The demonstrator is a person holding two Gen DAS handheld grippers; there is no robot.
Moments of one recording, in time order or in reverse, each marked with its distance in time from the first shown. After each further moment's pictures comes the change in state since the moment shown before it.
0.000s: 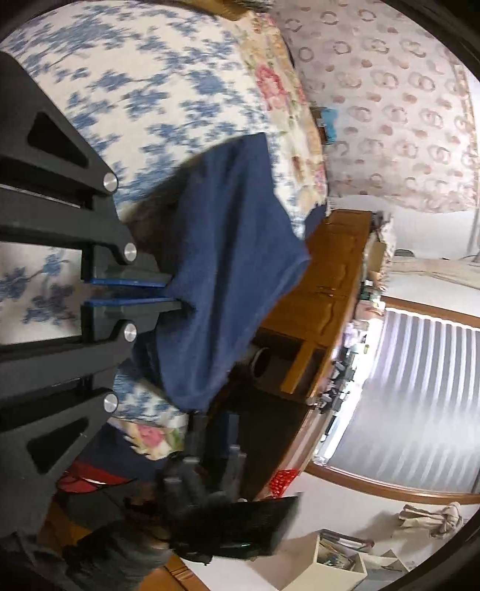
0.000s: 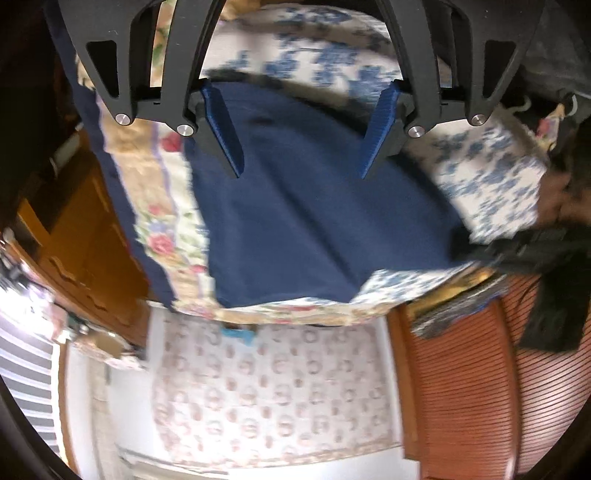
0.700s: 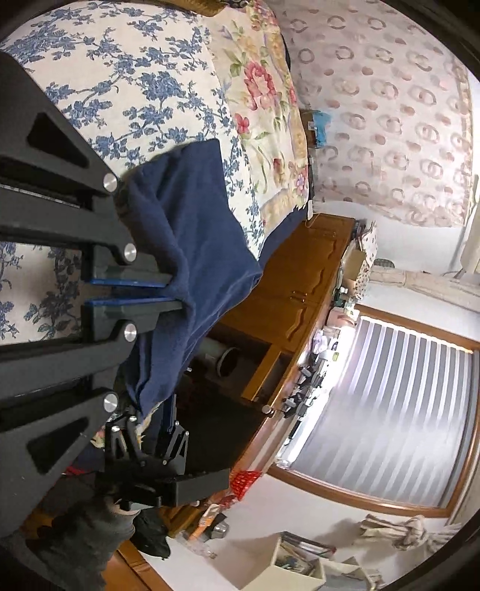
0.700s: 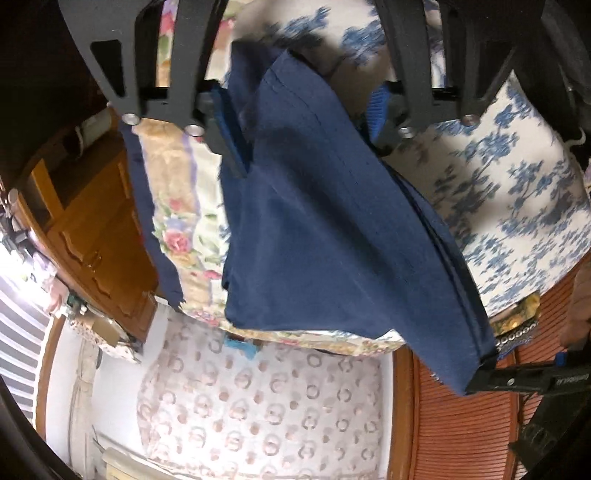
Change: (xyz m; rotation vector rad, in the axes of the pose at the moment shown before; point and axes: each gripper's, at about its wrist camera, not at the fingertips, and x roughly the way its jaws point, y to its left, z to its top) left arm 0.009 0.037 0.053 -0.079 -0.084 -0.019; right arm 0.055 -0.037 0.001 -0.140 0.079 -0.106
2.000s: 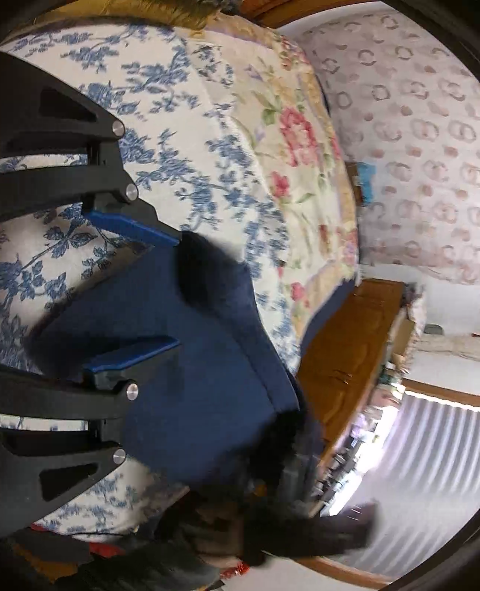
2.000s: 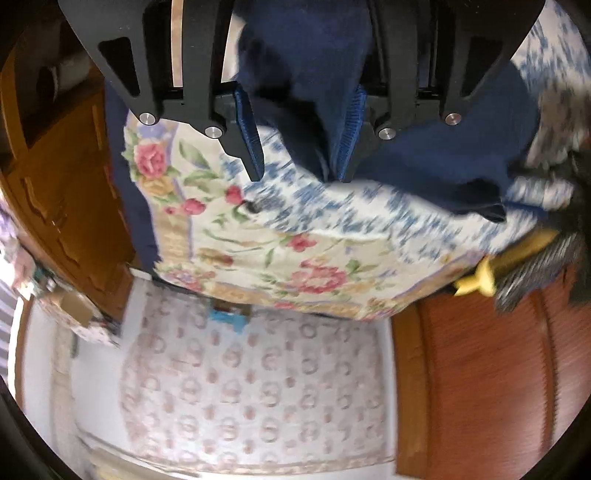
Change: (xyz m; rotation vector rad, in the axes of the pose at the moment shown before) left arm 0.123 0.140 0.027 -0.062 0.216 0.252; right arm 0.153 -0.080 0.187 0.061 -0.096 0.070
